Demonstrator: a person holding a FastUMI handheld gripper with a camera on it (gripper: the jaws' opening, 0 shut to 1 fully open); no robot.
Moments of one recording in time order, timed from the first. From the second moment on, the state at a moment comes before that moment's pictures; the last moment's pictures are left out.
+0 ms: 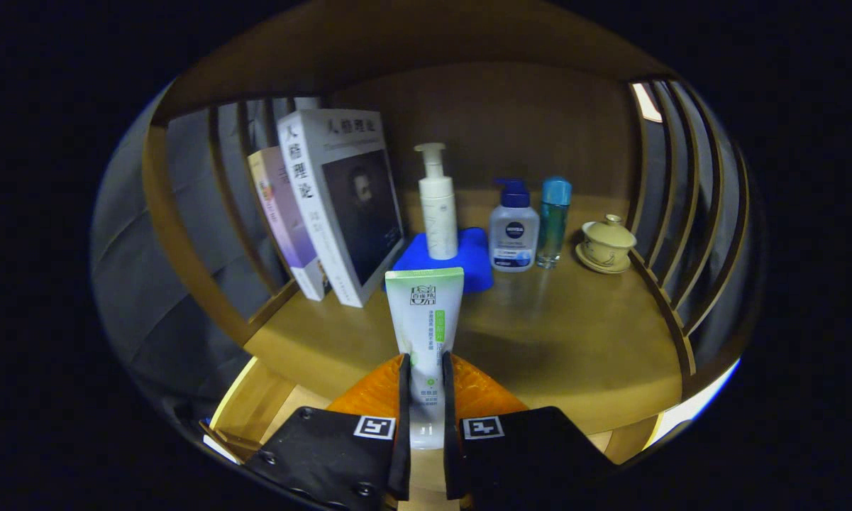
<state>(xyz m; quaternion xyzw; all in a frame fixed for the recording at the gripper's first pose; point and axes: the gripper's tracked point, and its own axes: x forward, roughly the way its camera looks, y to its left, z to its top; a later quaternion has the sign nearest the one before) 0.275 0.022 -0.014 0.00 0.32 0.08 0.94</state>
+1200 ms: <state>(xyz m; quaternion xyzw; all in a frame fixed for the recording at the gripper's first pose) 0.209 0.043 0.036 -0.11 0.11 0.03 0.99</state>
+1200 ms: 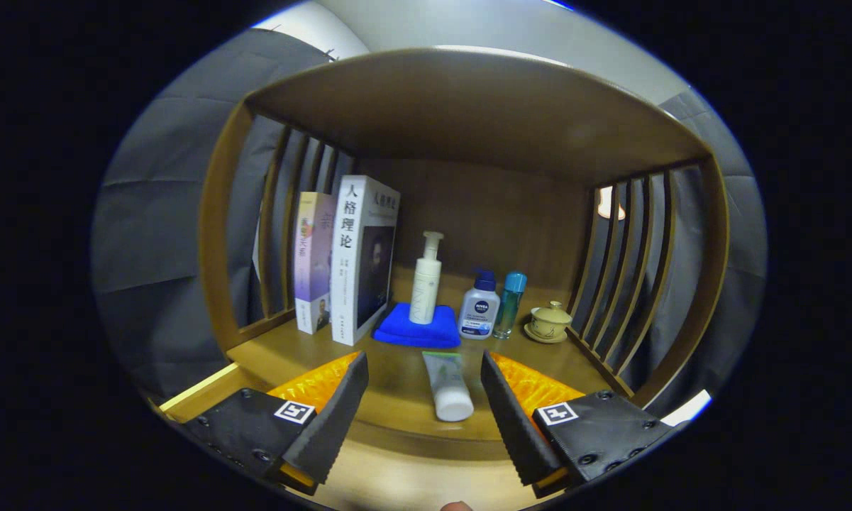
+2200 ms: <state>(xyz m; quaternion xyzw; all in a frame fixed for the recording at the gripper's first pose) 0.045 0.041 -0.038 -0.10 0.05 0.04 0.99</state>
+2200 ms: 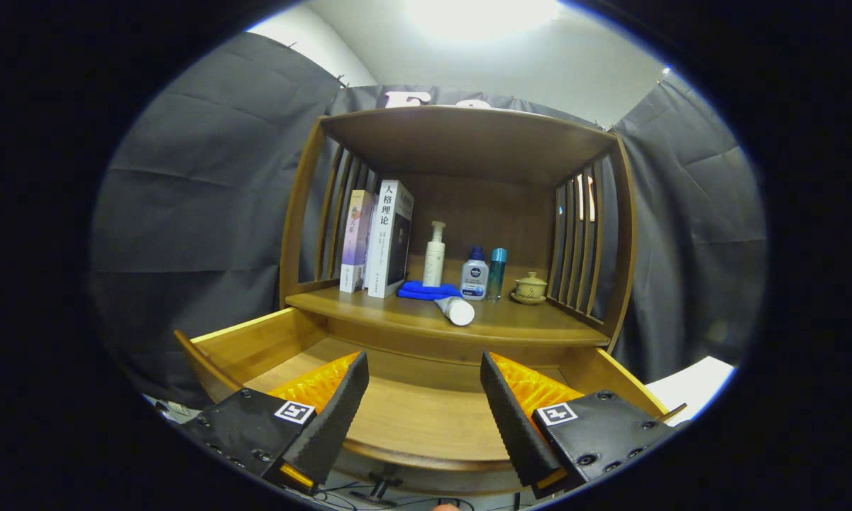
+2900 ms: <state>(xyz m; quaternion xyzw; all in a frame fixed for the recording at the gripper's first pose) -0.011 0.036 -0.063 -0.07 0.03 0.03 1.00</state>
